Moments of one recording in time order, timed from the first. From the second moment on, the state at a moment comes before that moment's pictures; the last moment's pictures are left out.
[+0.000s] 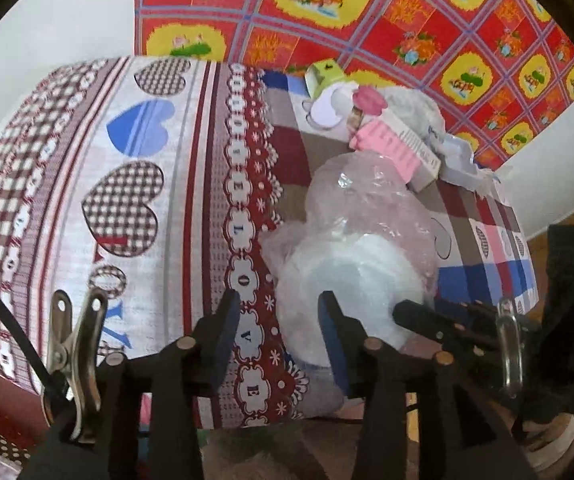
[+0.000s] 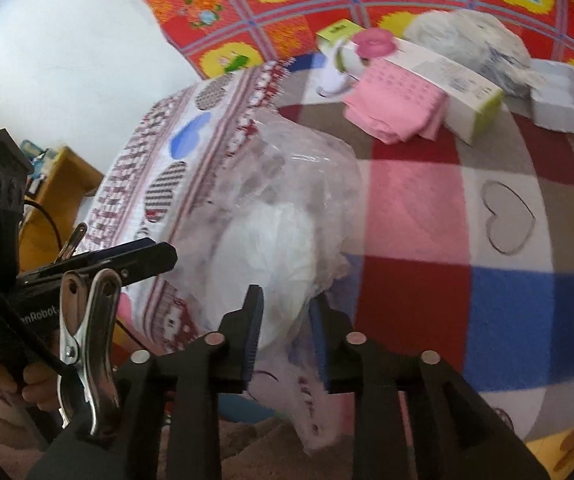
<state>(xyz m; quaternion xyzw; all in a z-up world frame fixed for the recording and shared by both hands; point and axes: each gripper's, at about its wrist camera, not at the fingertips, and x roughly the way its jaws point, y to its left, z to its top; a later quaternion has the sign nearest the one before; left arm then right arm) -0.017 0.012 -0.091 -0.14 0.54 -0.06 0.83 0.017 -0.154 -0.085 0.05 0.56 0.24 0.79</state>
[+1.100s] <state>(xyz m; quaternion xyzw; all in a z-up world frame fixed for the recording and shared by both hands) -0.003 0.012 -0.127 -0.26 0.54 -0.08 0.79 0.043 -0.132 -0.098 0.09 0.57 0.32 0.75</state>
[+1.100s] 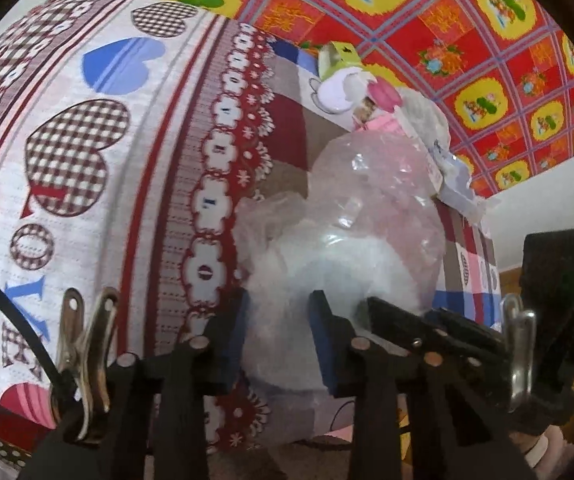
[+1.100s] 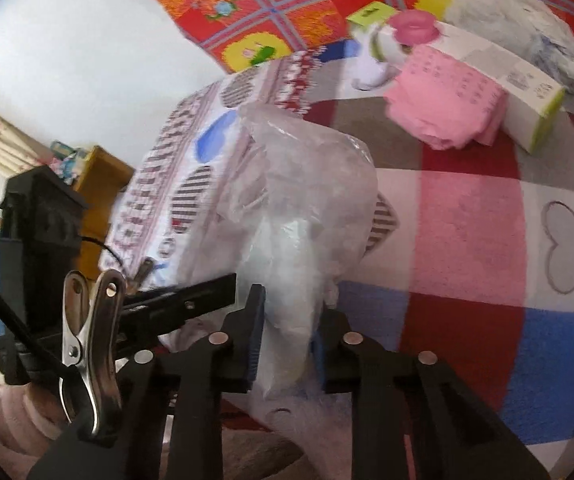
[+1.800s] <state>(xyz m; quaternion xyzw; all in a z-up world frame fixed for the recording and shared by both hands) -0.077 0.123 -0.070 -0.24 0.47 -0.03 0.85 -0.001 -0.005 -0.049 0.05 0.51 0.41 0.75</state>
